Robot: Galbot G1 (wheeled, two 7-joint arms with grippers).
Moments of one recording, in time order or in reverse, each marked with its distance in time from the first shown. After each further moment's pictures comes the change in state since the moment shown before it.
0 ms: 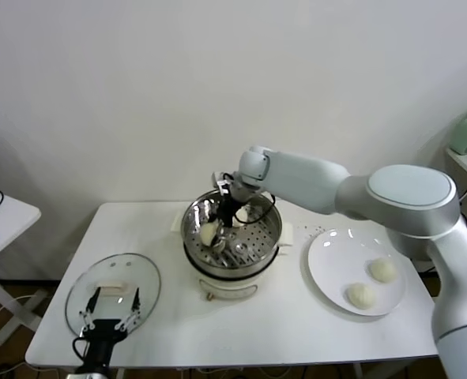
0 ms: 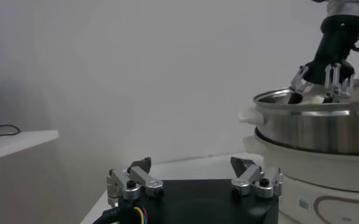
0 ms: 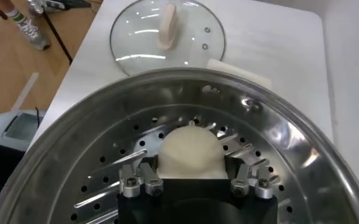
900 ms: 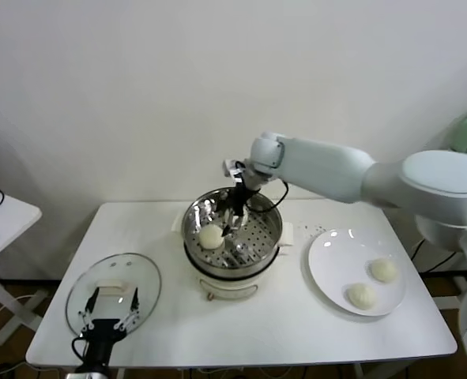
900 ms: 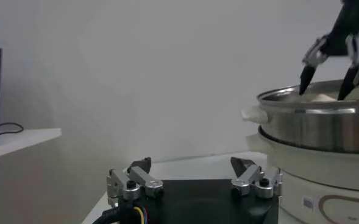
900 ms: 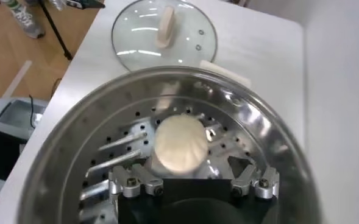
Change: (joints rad) left arm -0.011 0.000 -0.001 0.012 -0.004 -0.001 0.000; right arm 0.173 -0.207 -0.004 0.221 -0.030 0.003 -0.009
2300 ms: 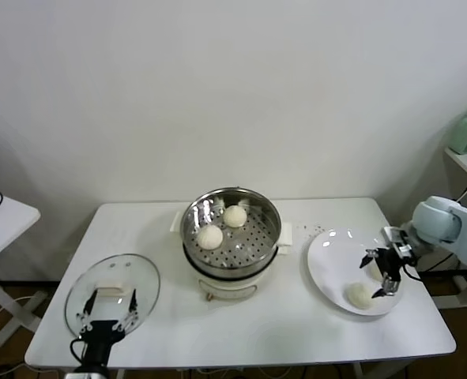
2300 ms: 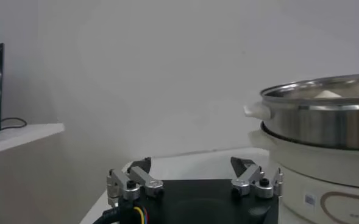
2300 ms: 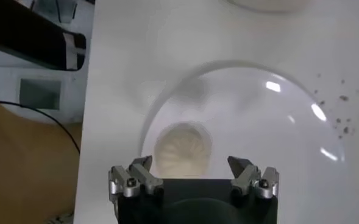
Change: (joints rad) left arm 0.008 -0.021 -0.016 -0.006 0.001 0.025 0.000; right arm -0.380 -0.775 0.228 0.320 -0.566 0.060 -0.046
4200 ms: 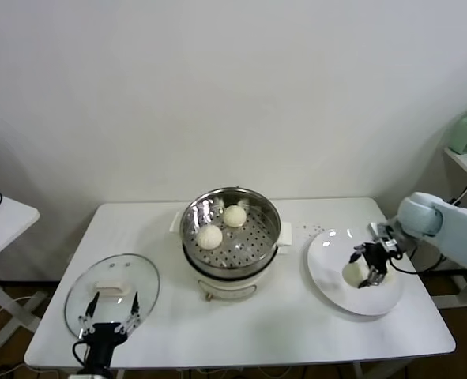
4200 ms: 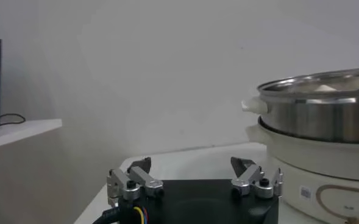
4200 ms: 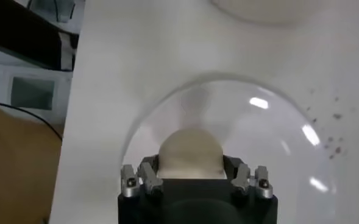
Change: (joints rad) left arm 0.001 -0.010 0.012 0.002 0.019 0.003 -0.001; right arm 0.143 0.090 -0.043 0.001 0.000 0.059 -0.036
